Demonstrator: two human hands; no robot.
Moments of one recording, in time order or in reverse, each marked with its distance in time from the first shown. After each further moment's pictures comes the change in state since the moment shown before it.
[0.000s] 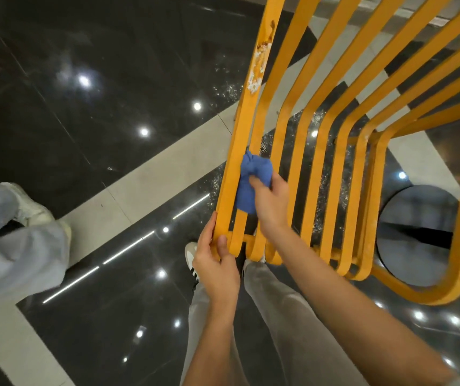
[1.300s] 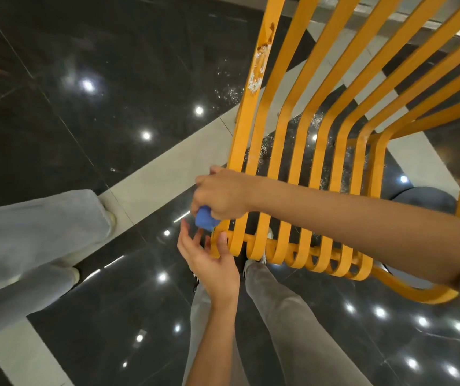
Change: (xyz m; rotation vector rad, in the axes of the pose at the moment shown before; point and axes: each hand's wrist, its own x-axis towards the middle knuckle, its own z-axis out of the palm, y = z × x) left_hand -0.005 -0.010 0.002 -0.135 0.158 -0.037; right_hand 0.003 -0.090 0.034 -1.491 -1.292 -0.869
